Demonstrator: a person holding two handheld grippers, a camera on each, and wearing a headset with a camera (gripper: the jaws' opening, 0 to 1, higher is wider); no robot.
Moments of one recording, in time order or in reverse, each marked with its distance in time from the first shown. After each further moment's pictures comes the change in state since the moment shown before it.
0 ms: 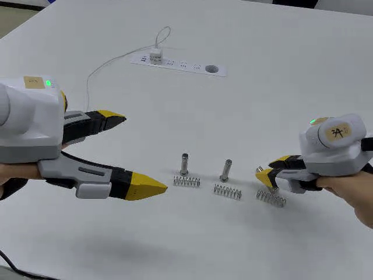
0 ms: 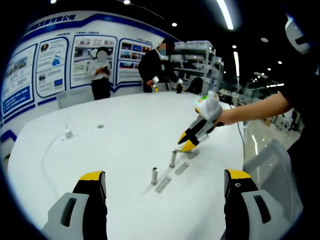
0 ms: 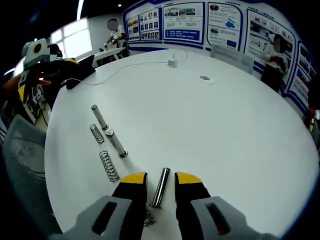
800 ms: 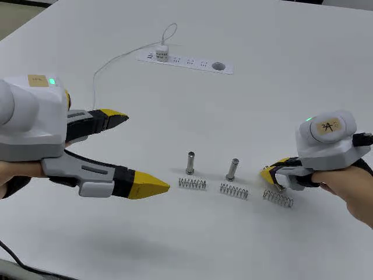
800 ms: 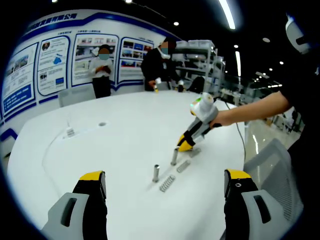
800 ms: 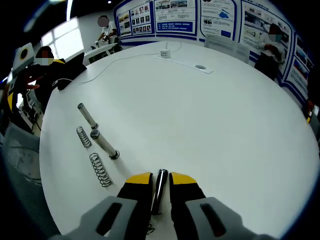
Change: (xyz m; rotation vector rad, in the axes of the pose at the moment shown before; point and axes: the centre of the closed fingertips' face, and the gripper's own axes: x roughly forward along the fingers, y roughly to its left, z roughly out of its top) left arm -0.002 0.003 -0.004 -0.008 0.010 0.008; right arm 0.016 -0.007 -0.008 0.058 0.065 -0.026
